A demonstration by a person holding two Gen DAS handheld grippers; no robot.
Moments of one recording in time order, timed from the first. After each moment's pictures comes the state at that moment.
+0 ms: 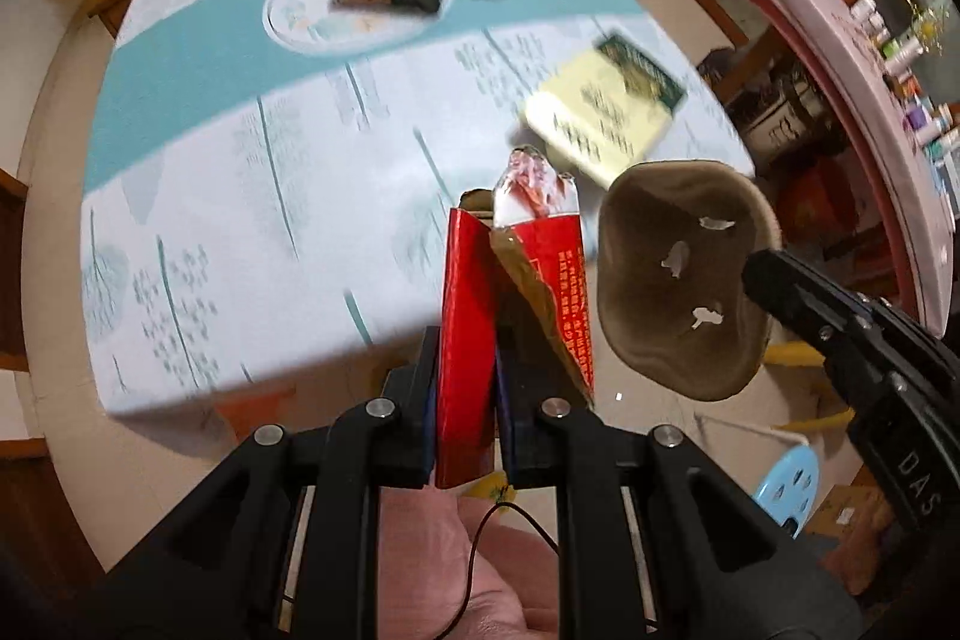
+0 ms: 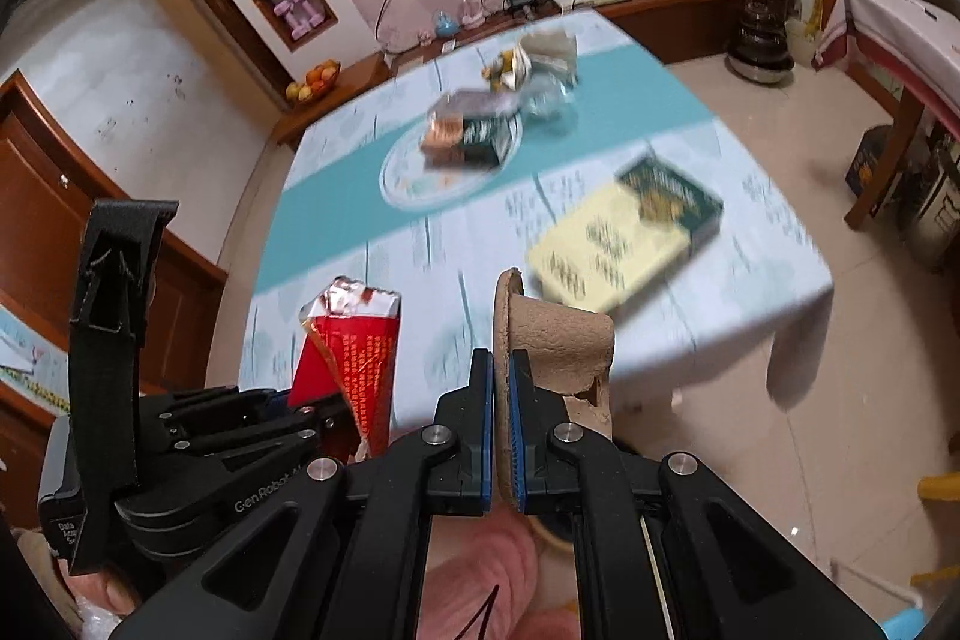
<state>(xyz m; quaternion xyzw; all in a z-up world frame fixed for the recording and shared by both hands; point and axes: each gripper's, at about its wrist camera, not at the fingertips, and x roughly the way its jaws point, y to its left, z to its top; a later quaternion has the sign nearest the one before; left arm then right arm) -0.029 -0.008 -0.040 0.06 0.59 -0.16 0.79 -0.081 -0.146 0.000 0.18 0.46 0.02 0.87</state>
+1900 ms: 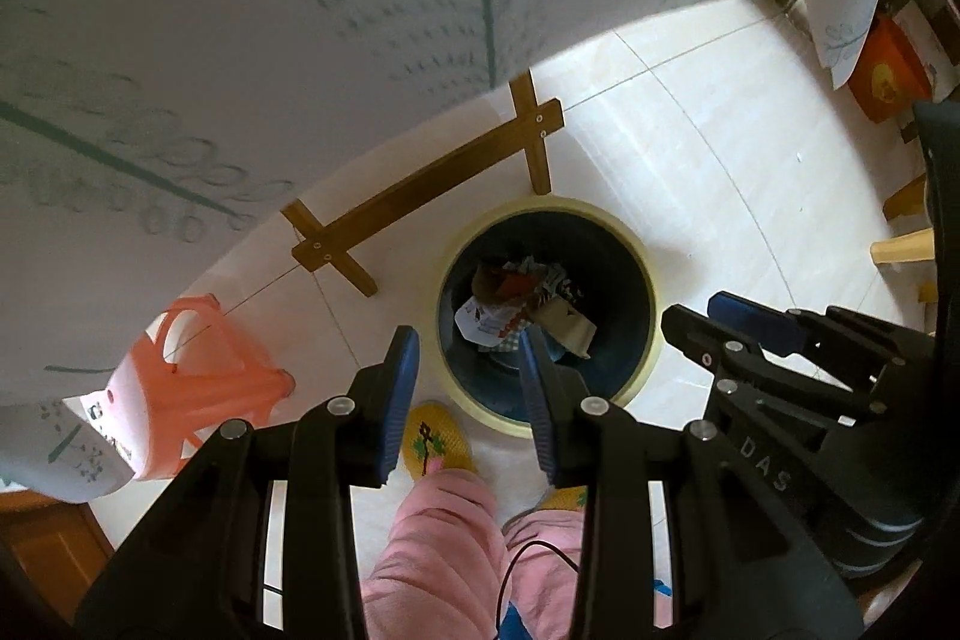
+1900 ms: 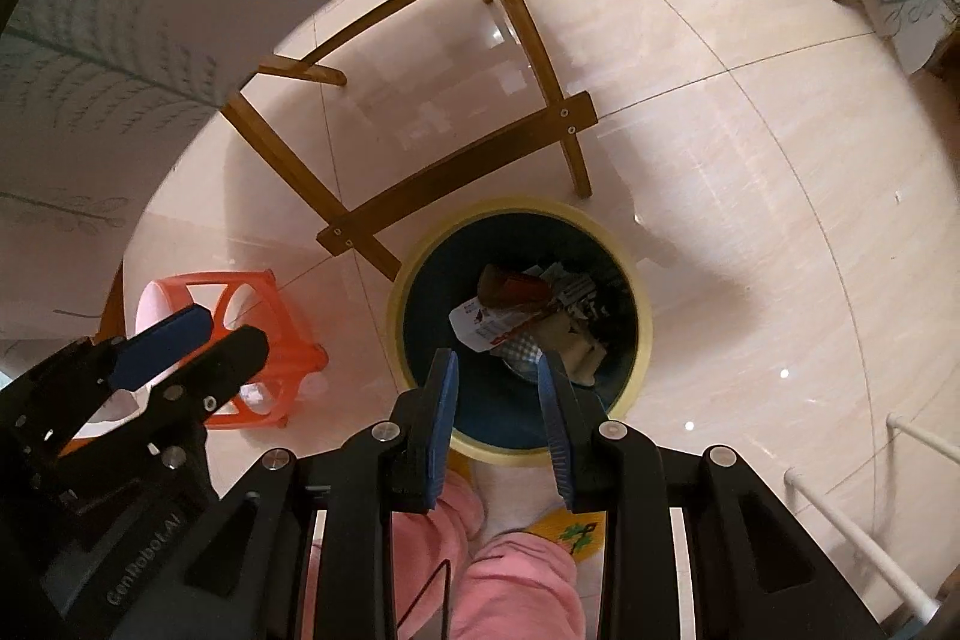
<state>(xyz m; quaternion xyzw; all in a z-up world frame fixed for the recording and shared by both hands) -0.069 -0.033 -0.350 0.17 0.61 -0.15 0.76 -0.109 -0.162 -0.430 0.21 0.62 -0.05 0.75</state>
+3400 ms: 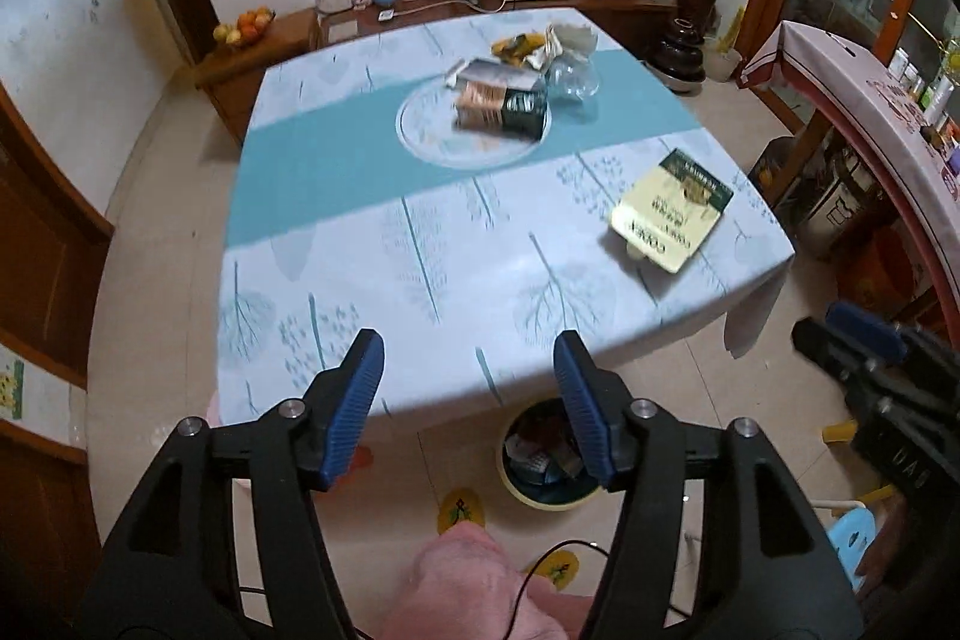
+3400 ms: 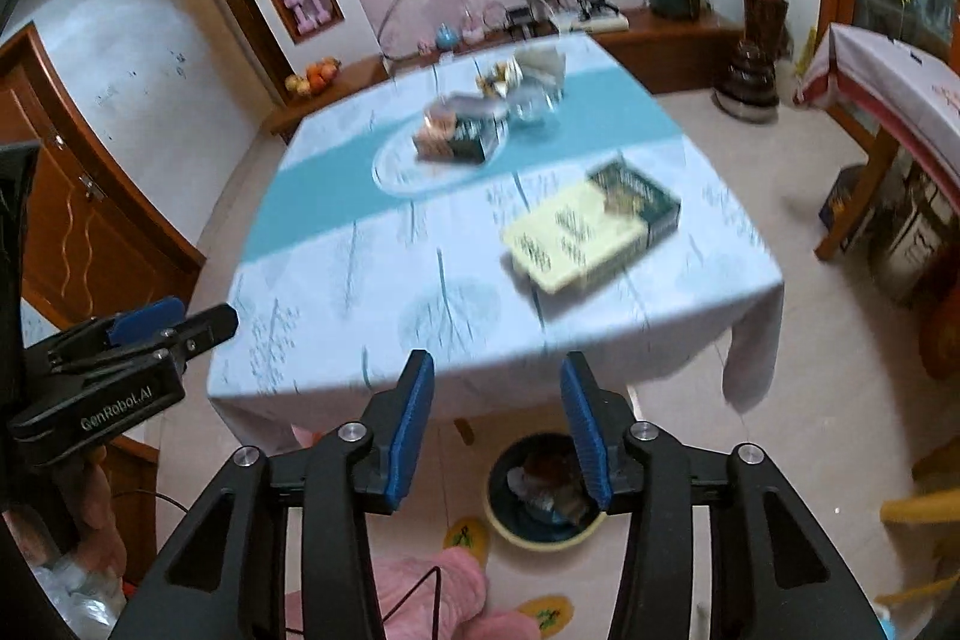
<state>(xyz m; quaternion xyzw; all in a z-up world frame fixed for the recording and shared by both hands) -0.061 0.041 0.057 0.08 0.46 -0.08 0.88 -0.126 -0.148 0.019 0.12 0.44 0.01 0.89</state>
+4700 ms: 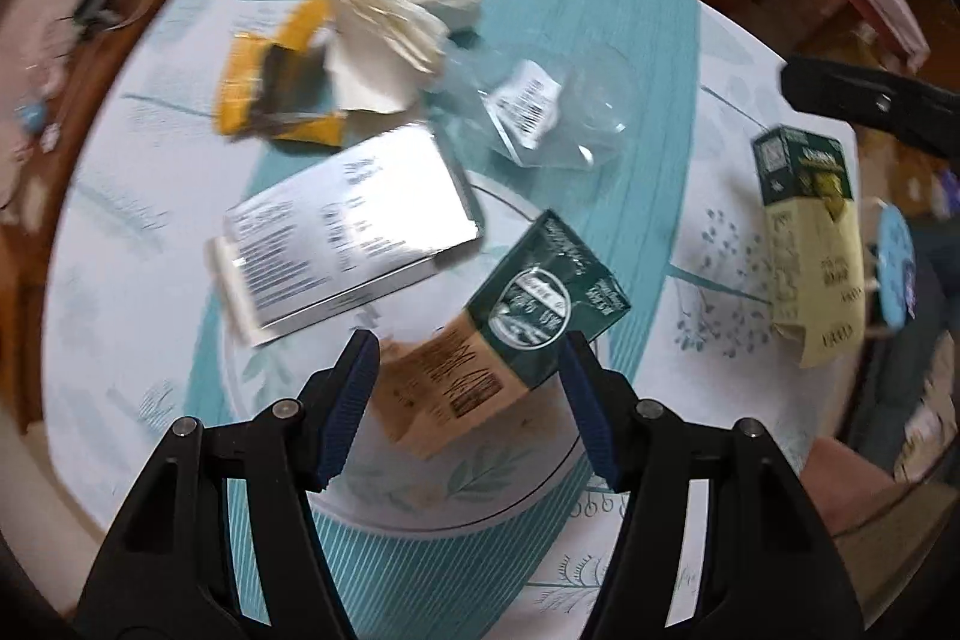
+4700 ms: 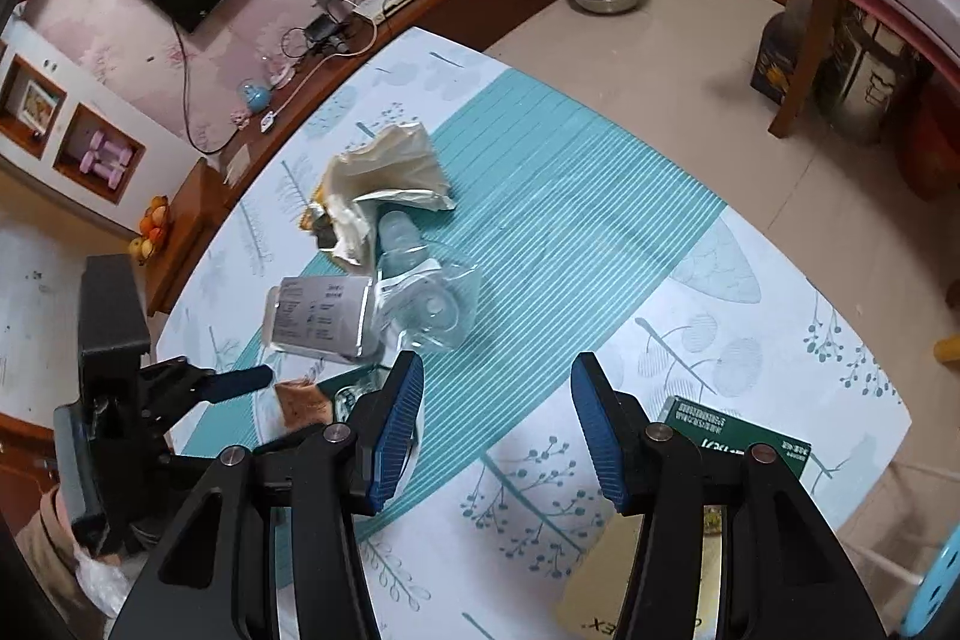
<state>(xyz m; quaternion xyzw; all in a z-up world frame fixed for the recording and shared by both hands) 0.369 -0.090 -0.093 0.35 0.56 -0.42 0.62 0.257 -0.243 -0.061 0.31 0.49 -0.18 0.79</state>
